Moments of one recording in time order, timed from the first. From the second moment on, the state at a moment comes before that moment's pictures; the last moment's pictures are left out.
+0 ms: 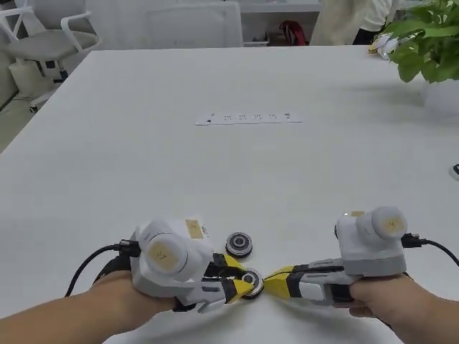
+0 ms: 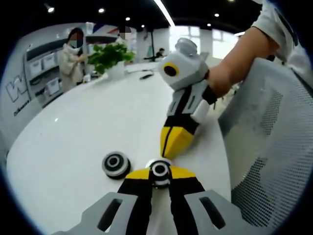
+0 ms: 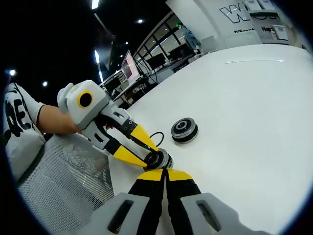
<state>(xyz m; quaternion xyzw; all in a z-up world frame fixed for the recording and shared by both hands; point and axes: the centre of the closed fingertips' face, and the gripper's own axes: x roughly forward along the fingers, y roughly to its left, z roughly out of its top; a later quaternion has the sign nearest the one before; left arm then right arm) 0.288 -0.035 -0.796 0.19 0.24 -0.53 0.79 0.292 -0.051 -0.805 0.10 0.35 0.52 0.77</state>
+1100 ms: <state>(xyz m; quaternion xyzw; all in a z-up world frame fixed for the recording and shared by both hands) 0.288 -0.038 -0.796 0.20 0.24 -0.53 0.79 0.288 -0.041 -0.792 0.14 0.34 0.54 0.76</state>
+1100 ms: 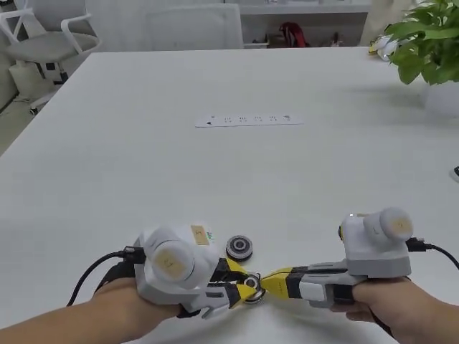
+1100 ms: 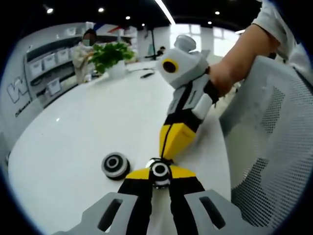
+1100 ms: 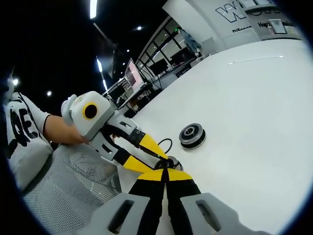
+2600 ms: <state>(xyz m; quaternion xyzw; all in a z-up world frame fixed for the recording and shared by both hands) 0.287 -0.037 -0.794 0.17 0.26 -0.53 0.79 0.295 -0.048 -0.790 0.14 0.33 0.52 0.77</state>
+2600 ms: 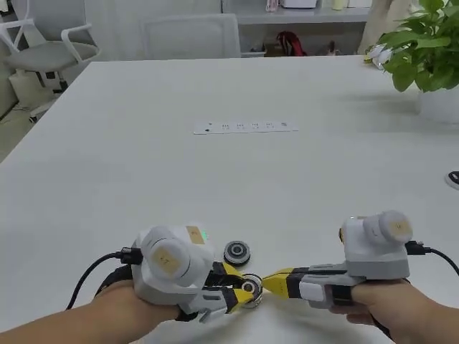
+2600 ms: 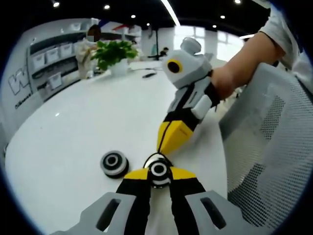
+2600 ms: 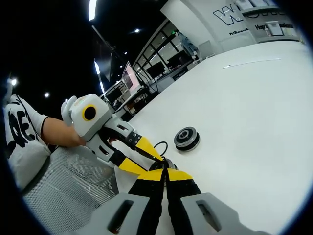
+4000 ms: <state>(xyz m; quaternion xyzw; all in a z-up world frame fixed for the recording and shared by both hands) 0.276 0.015 -0.742 0.13 0.22 -0.53 0.81 0.293 -0.046 -0.782 0.16 0.33 0.53 0.76</state>
